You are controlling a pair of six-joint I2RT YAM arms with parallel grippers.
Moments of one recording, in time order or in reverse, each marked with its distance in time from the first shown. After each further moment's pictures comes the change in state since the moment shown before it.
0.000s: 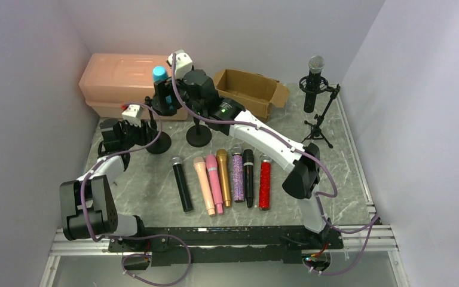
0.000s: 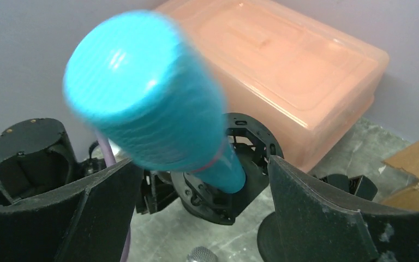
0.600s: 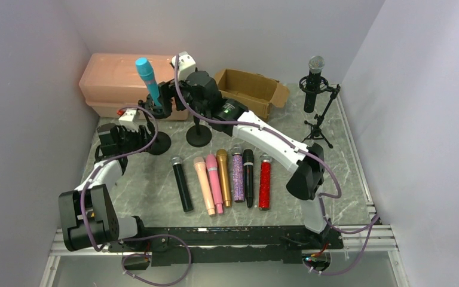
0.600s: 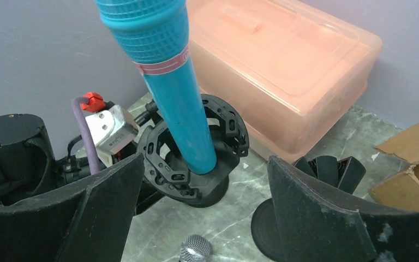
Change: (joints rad) left arm 0.037 -0.077 -0.039 -0.171 -0.013 -0.029; right arm -0.013 -0.038 -0.081 -0.005 0.003 0.000
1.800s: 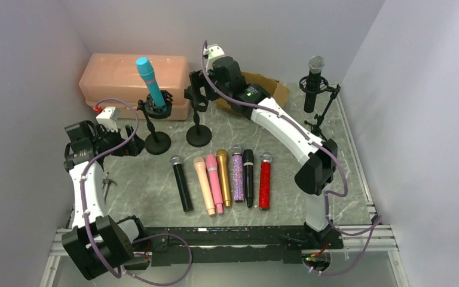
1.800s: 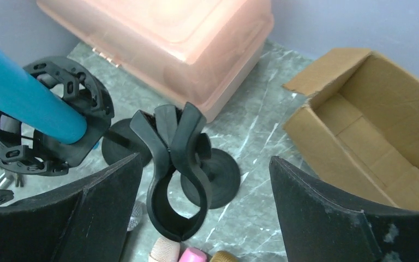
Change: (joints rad) left arm 0.223 -0.209 0.260 -0.682 0.240 0.122; right arm -0.186 -0.072 -0.038 -0.216 -0.019 -0.006
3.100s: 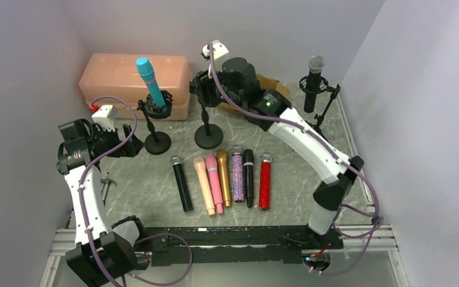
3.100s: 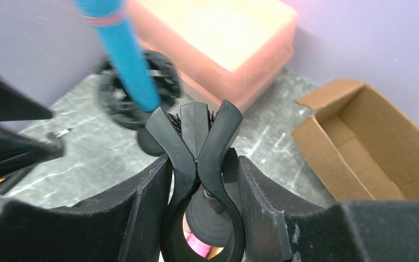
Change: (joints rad) left arm 0.001 -0.093 0.114 -0.229 -0.060 0.034; right arm 0.066 -0.161 -0.025 -0.087 -0.018 -0.068
